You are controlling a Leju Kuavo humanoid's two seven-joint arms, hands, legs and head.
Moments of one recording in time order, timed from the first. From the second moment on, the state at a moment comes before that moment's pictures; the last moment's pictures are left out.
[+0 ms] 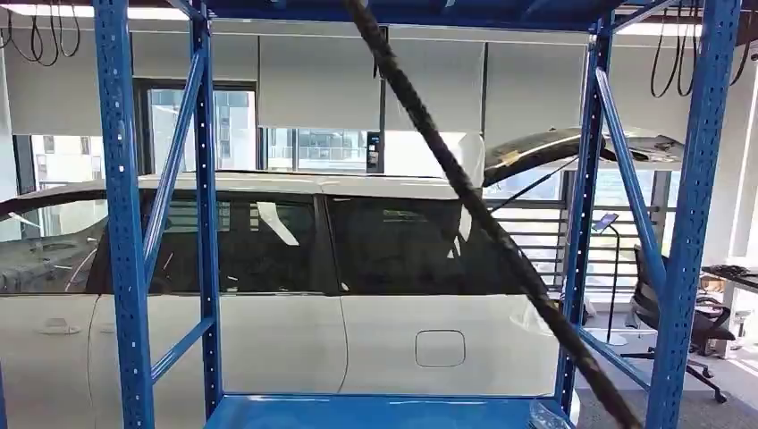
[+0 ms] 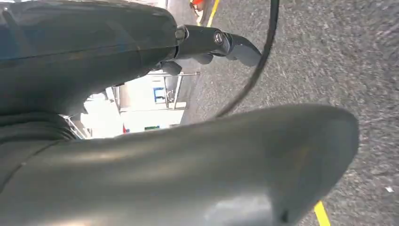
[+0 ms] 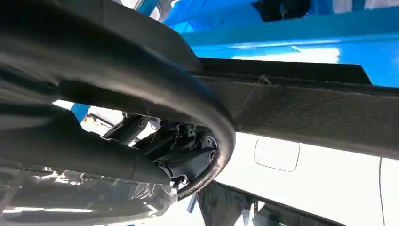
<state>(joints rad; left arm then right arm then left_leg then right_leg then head) -0.12 -0.17 0.99 -0.18 -1.45 -0.01 0.32 -1.14 0.08 0.79 -0.42 0.74 0.08 0.14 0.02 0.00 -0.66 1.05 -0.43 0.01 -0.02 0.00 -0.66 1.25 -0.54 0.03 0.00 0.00</state>
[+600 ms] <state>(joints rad) -0.12 -0.17 0.99 -0.18 -1.44 -0.01 0.32 -1.17 0.09 0.79 -0.42 0.75 0.09 0.14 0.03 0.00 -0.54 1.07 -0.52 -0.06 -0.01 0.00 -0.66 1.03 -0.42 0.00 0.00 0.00</state>
